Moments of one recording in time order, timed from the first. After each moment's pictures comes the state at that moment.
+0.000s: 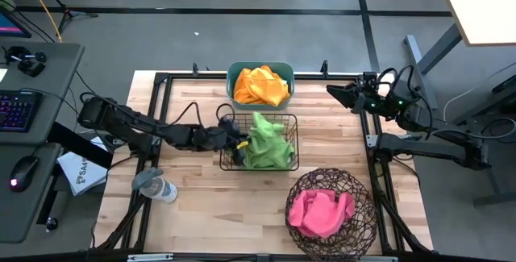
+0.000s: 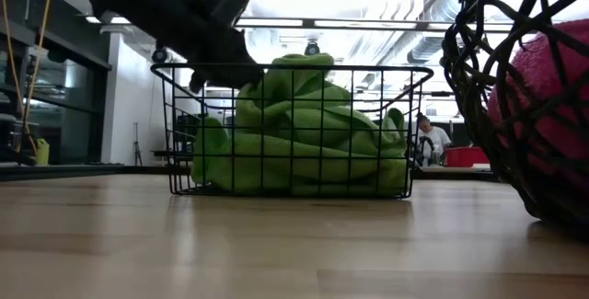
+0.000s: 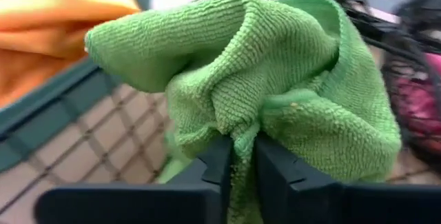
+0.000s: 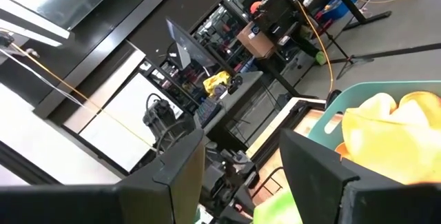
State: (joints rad) left arm -0.11 1.45 0.68 0.25 -0.45 -0.41; right arm -0.39 0.58 0.66 0.00 -0.07 0.79
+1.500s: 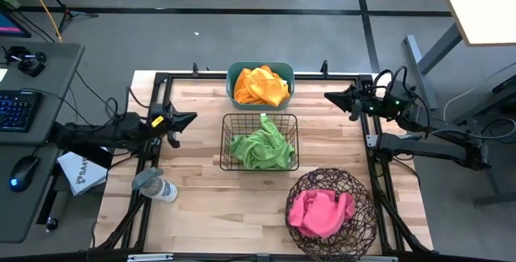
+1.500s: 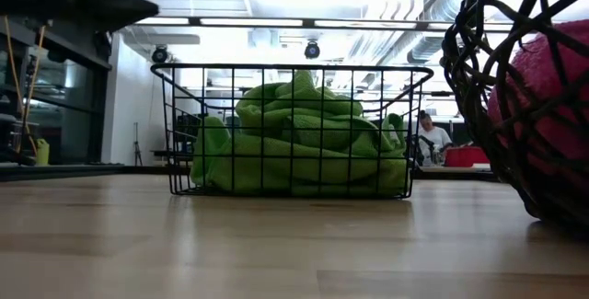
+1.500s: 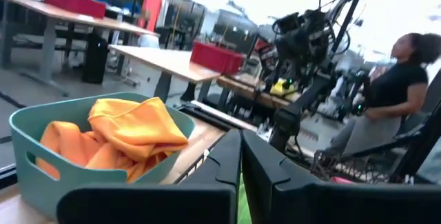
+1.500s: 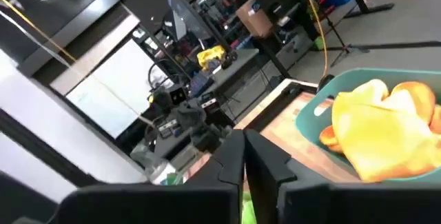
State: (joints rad) left arm -0.05 0.19 0.22 0.06 -0.41 -0.28; right arm -0.39 0.58 0.66 -0.07 -0.13 0.67
